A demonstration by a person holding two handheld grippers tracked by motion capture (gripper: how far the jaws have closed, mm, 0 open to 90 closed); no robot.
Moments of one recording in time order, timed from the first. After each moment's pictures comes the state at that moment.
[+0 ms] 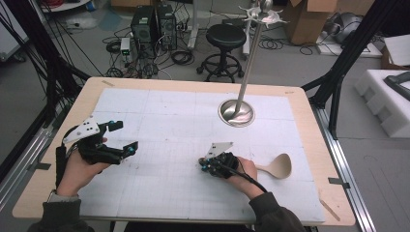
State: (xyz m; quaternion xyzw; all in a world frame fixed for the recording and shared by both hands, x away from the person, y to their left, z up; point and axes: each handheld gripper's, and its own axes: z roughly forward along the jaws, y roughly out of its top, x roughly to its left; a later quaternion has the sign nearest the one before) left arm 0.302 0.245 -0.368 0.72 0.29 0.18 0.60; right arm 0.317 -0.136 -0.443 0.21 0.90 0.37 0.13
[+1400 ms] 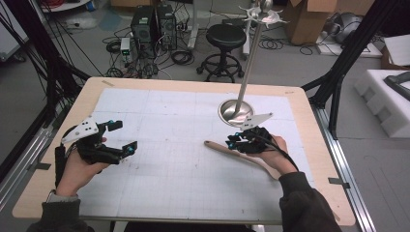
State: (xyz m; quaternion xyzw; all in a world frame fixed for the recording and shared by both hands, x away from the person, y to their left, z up) left arm 0.302 0.248 -0.367 0.72 0.29 0.18 0.60; right arm 0.363 -0.227 -0.379 0.22 0.89 0.40 0.10
